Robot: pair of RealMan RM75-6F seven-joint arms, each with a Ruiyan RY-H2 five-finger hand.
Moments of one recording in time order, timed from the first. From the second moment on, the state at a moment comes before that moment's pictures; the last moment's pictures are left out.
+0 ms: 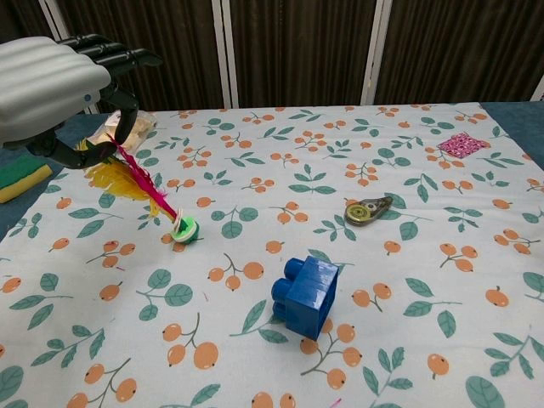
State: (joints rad) left arm -0.56 -1.40 -0.13 -1.76 1.43 1.22 0.85; right arm 0.13 -1.18 0.01 -1.53 -1.65 1.50 -0.04
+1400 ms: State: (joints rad) left arm -0.36 -1.20 -0.10 -1.95 1.48 1.50 0.60; right arm 0.13 -1.19 0.02 -1.53 -1.64 1.50 -0.05
